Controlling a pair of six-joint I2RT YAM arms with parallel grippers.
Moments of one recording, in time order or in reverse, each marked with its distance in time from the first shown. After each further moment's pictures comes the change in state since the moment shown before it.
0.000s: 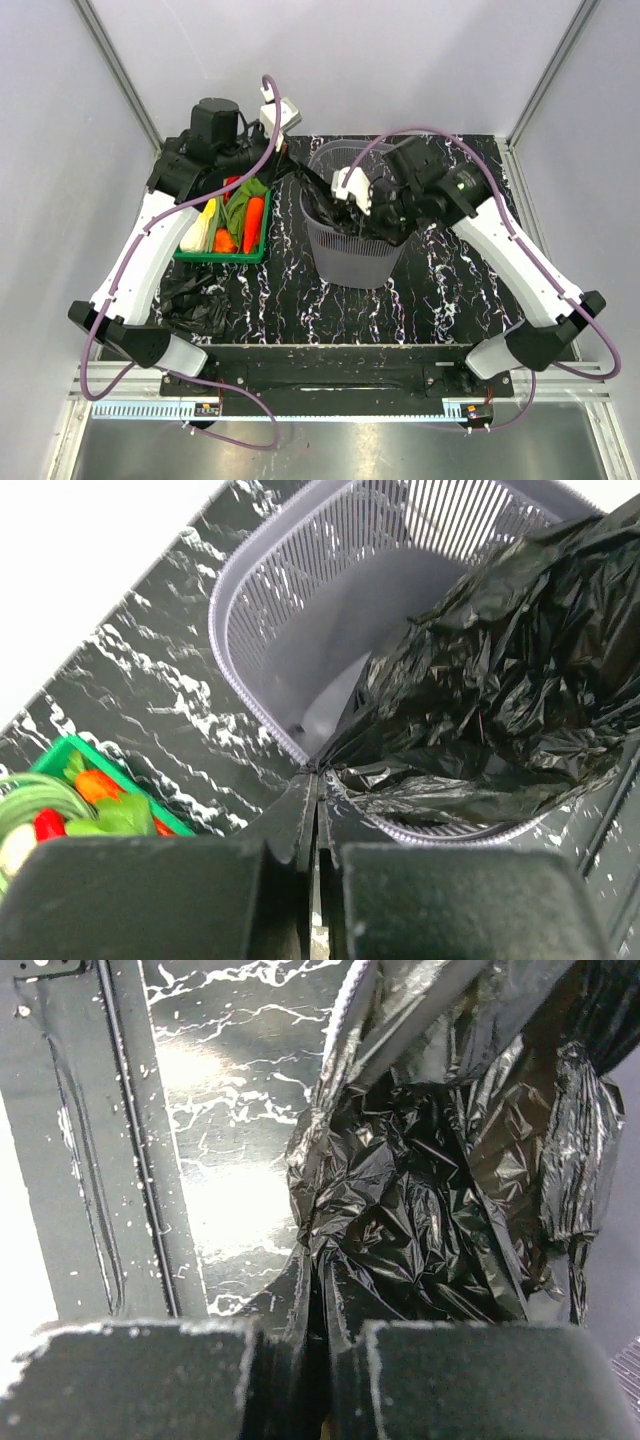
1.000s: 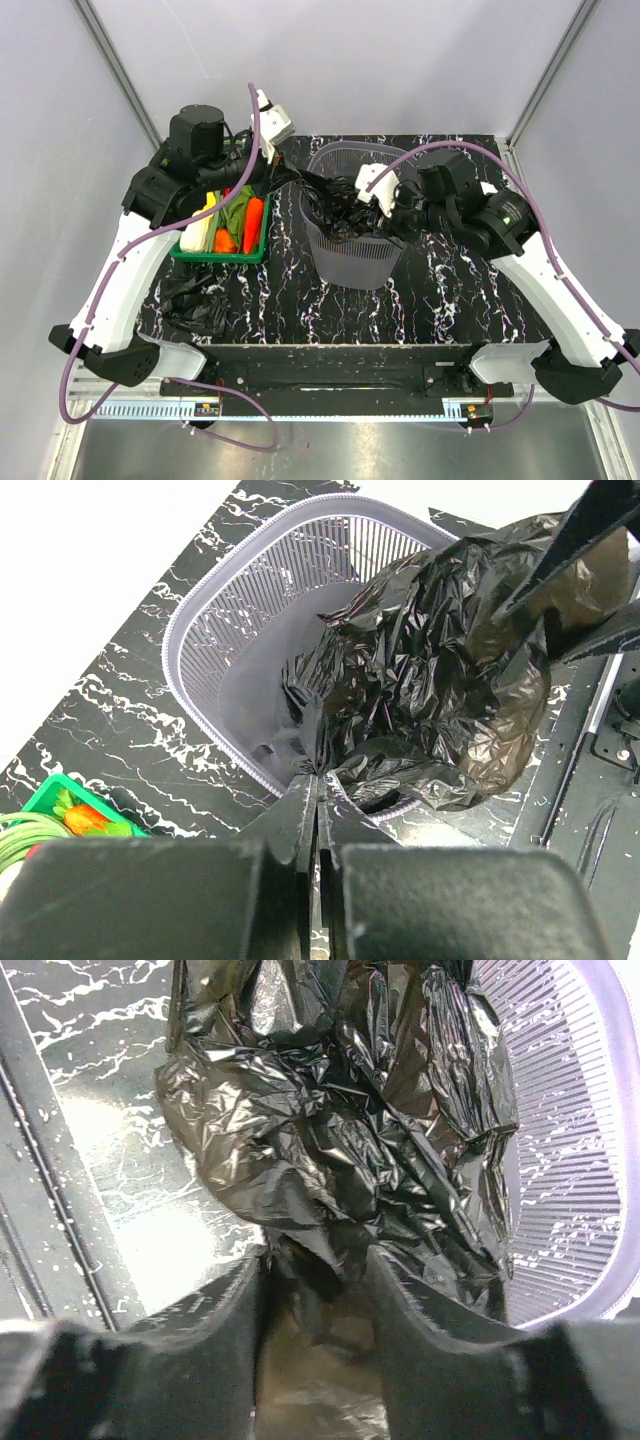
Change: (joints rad) left arm -0.072 -0.113 0.009 -0.076 0.035 -0.004; right arm 0.072 -0.234 -0.147 0.166 0.259 0.098
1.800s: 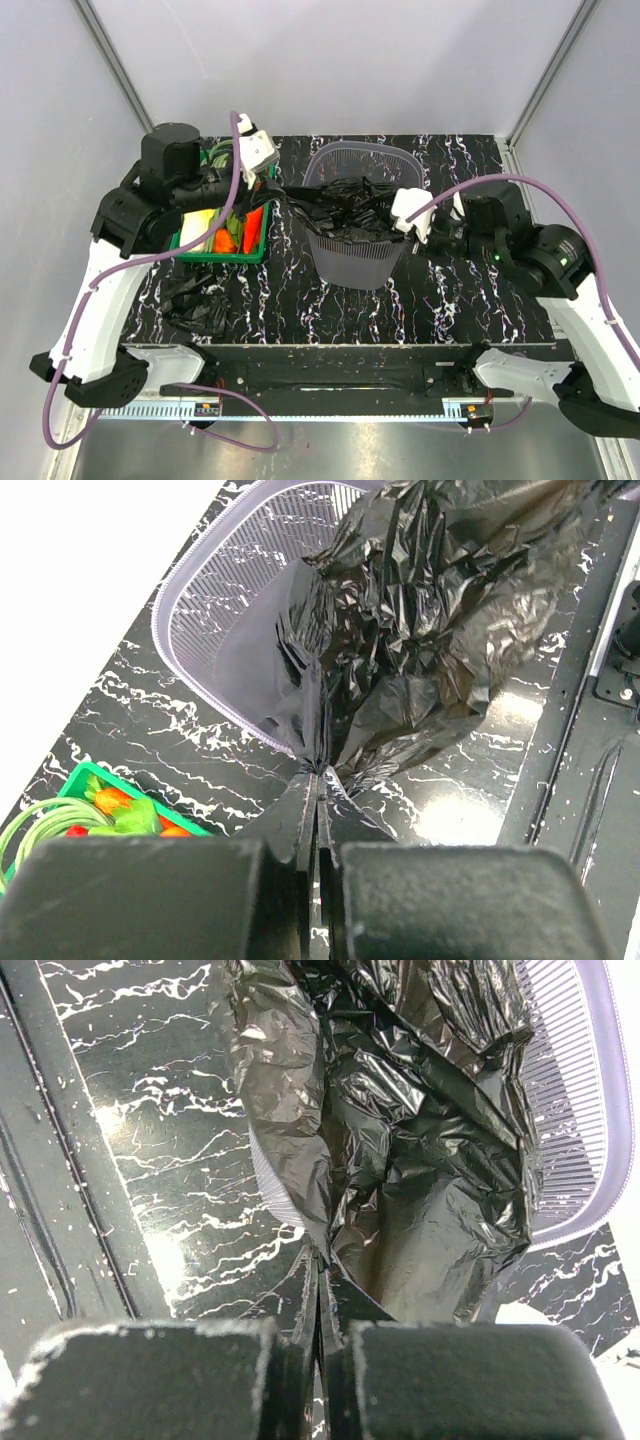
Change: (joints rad) left arm 0.000 -0.108 -0.017 -0.124 0.010 0.118; right arm 0.000 -0.211 -0.070 -0.083 0.003 -0.023
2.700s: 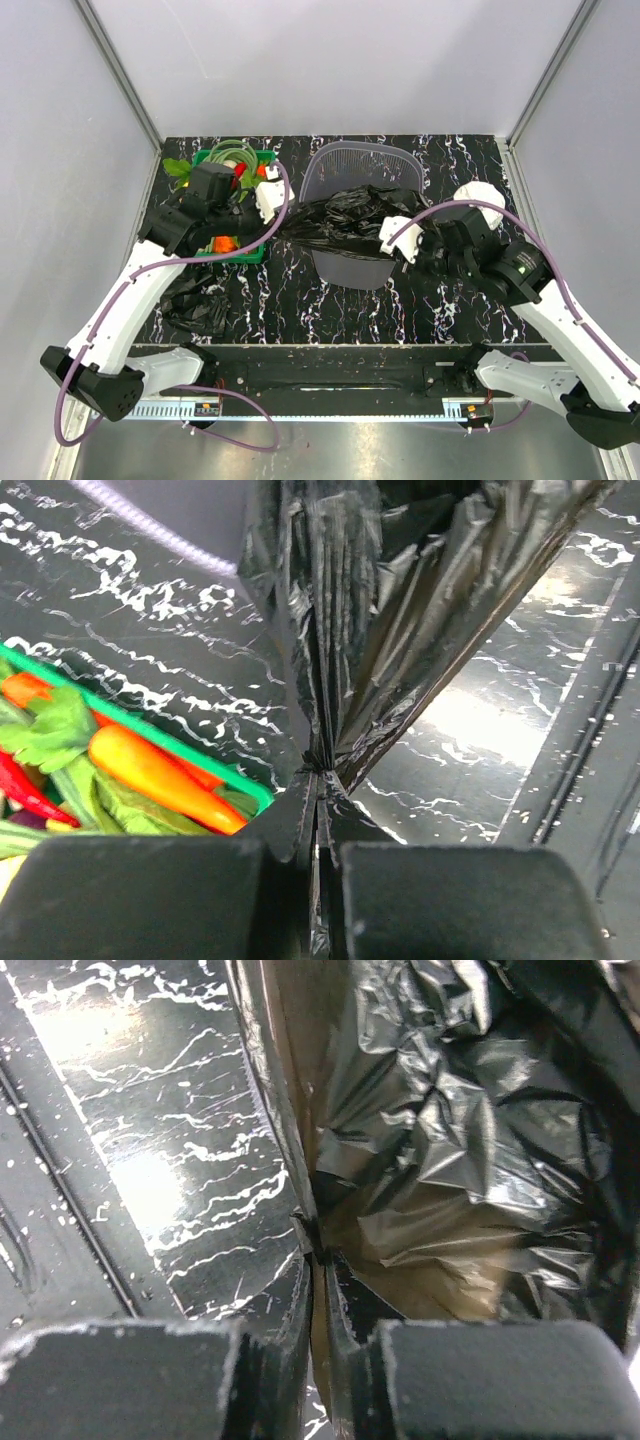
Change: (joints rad) left arm 0.052 -0.090 -0.474 0.058 -0.047 0.163; right arm -0.002 -0.103 -0.353 0.084 0.092 -0.025
